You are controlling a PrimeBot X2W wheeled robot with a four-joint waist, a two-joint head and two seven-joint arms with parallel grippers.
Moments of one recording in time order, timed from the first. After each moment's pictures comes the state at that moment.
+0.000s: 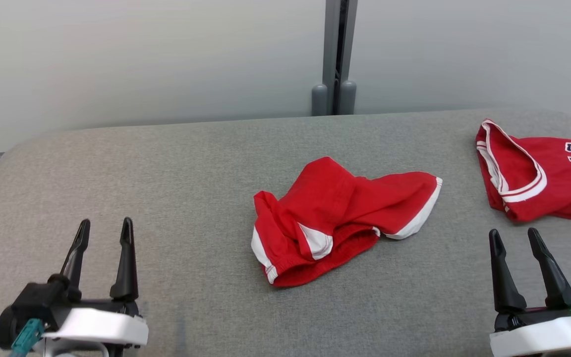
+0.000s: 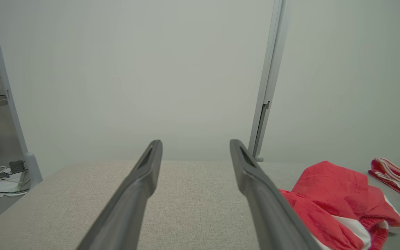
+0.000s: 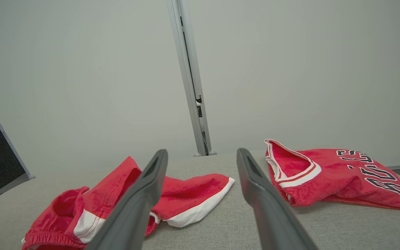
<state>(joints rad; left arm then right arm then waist) -0.05 0.15 -0.05 0.14 -0.29 0.00 -0.26 0.02 -0.10 0.00 0.09 0.31 0.13 -0.26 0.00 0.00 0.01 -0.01</state>
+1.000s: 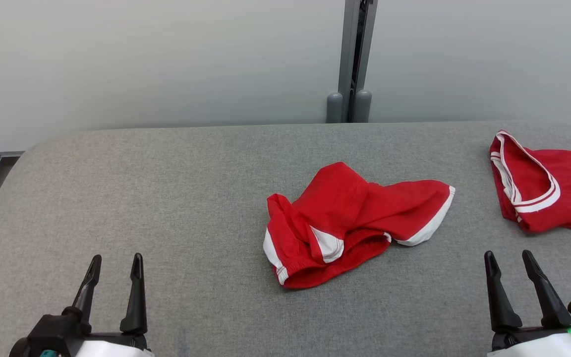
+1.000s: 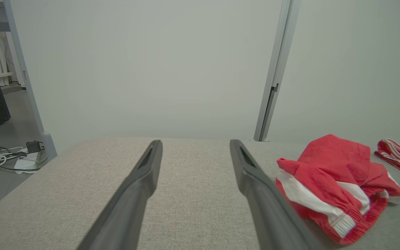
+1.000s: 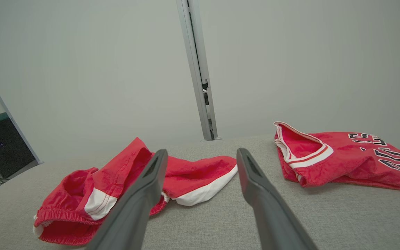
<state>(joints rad) 0.06 0.06 0.04 0.14 -0.19 -0.07 -0.26 0.07 -0.10 0.01 0.11 0.32 0.13 -0.26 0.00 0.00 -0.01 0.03</state>
